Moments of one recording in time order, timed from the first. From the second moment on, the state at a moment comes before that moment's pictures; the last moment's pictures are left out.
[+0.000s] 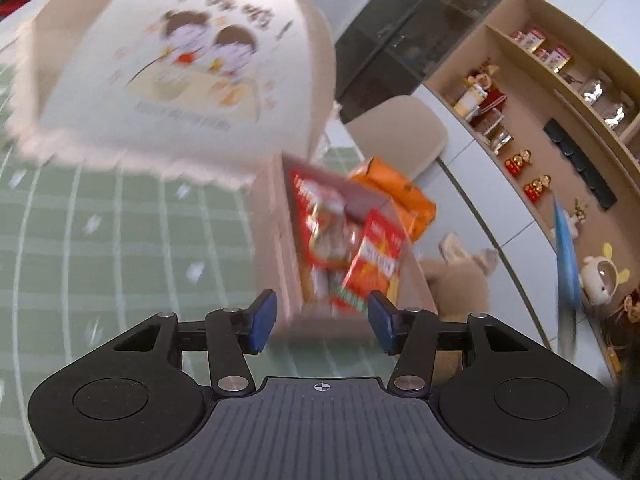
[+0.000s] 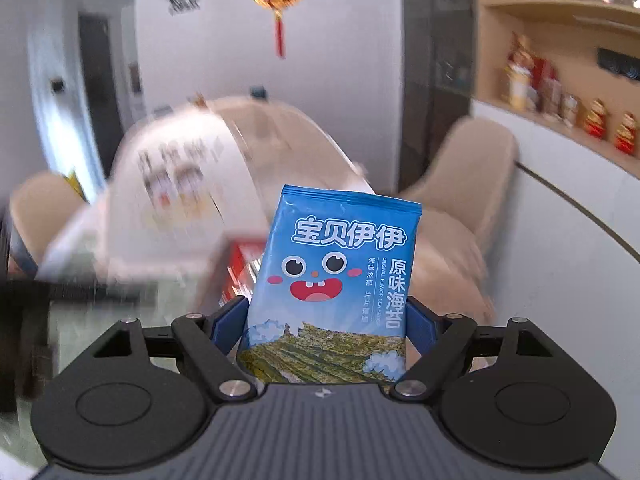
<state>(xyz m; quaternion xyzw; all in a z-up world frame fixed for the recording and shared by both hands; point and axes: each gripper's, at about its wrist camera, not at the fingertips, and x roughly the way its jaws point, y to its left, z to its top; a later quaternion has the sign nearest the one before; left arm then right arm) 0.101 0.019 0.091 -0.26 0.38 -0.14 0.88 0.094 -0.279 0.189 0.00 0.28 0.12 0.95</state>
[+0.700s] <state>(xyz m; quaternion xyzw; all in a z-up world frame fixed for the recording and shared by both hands) 0.014 0.015 0.018 -0.10 0.40 -0.06 0.91 0.084 -0.209 0.049 -0.01 0.37 0.09 0.92</state>
